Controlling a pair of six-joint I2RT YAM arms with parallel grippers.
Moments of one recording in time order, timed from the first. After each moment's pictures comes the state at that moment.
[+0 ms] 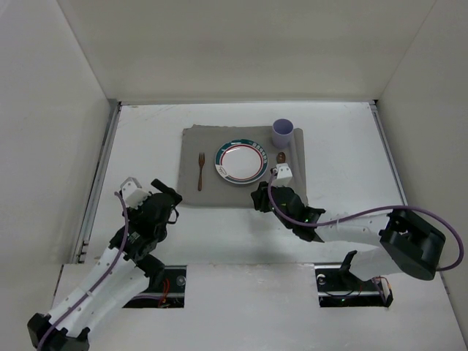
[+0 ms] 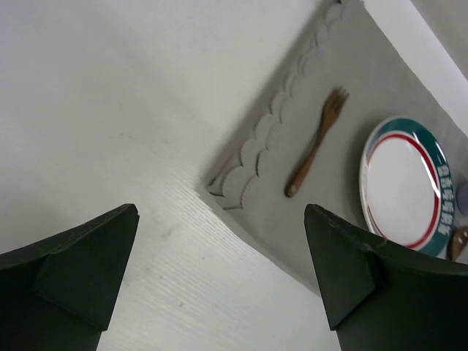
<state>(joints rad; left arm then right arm) -0.60 0.54 0.47 -0.63 -0.76 -1.06 0.96 1.36 0.54 0.43 0.47 0.53</state>
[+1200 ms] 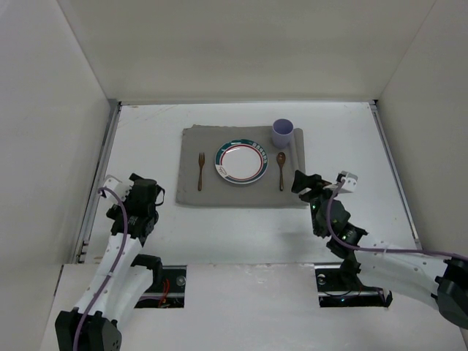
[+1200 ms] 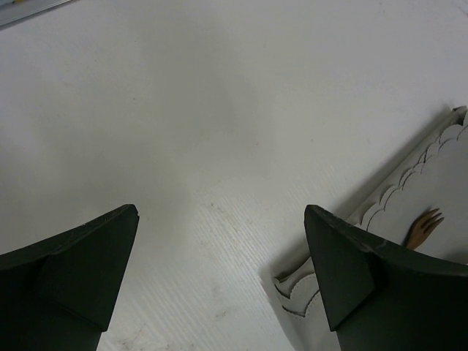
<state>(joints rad) -0.16 0.70 0.48 -0.53 -0.71 -0.99 0.88 0.82 0.28 0.57 0.91 0.55</state>
